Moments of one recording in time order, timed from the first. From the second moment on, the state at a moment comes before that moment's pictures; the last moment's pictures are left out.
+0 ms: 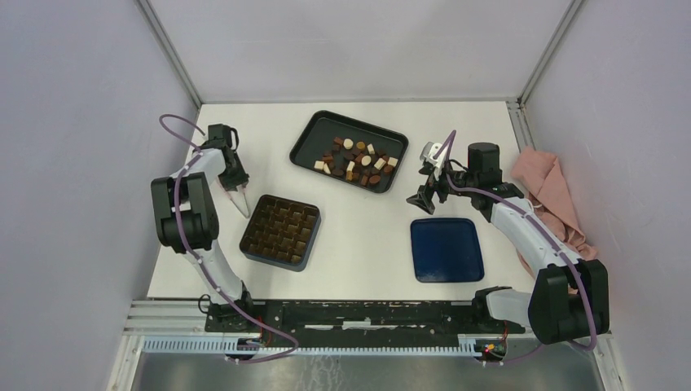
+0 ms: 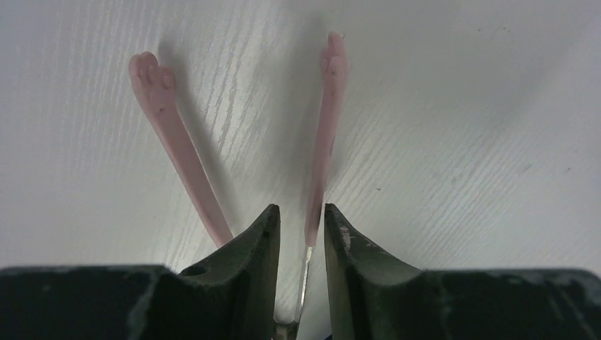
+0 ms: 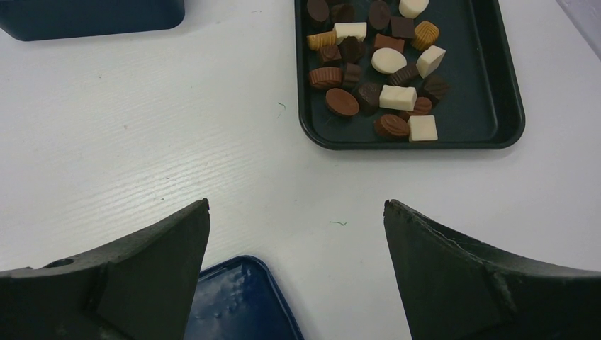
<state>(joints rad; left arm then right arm) 0.15 1.85 1.25 -0.53 -0.12 -0.28 0.17 1.24 0.81 -0.20 -0.81 -0.61</state>
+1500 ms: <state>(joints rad) -0.47 1.01 0.68 0.59 0.72 -0.73 0.20 1.27 0.58 0.80 -1.14 0.54</state>
